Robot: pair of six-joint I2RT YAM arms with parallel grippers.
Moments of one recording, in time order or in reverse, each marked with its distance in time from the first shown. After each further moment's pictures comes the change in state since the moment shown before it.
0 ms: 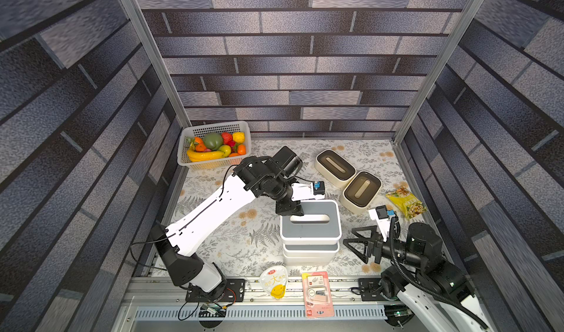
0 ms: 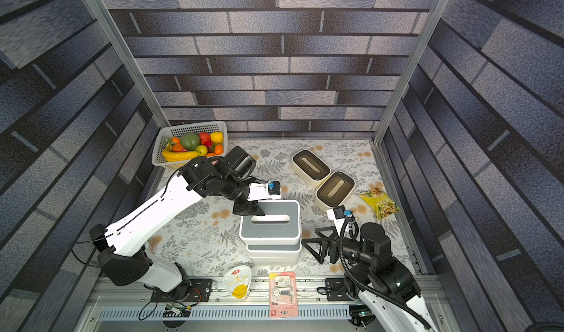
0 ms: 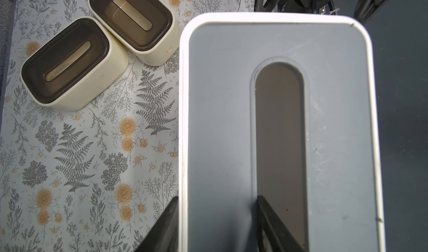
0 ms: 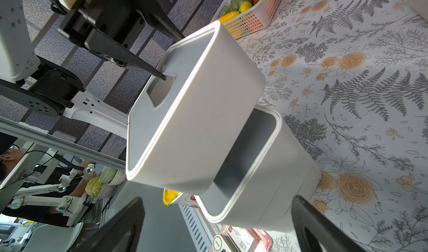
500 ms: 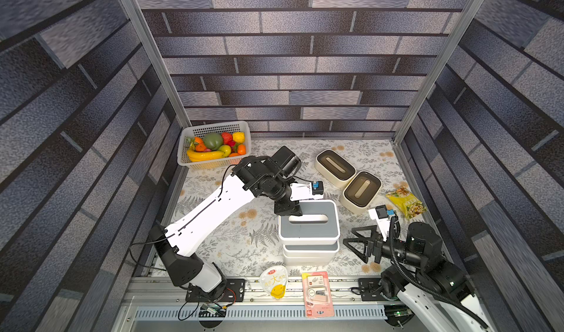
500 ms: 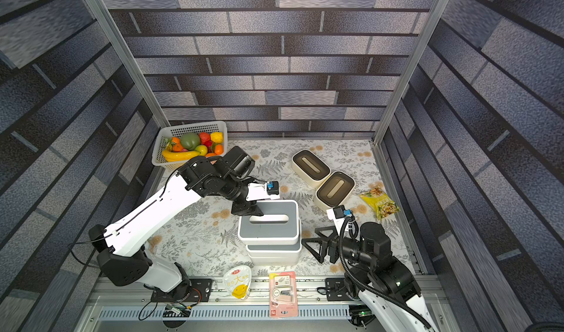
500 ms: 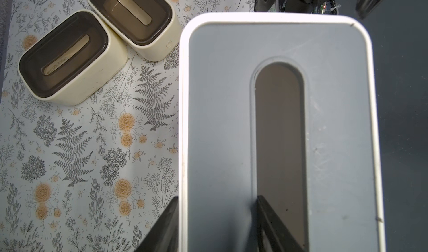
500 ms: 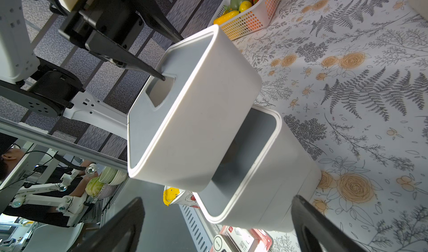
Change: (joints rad) left arm 0.007 -0.004 0.002 -0.020 -0.004 0.001; right arm 0.000 0.008 0.005 0.000 0.000 0.000
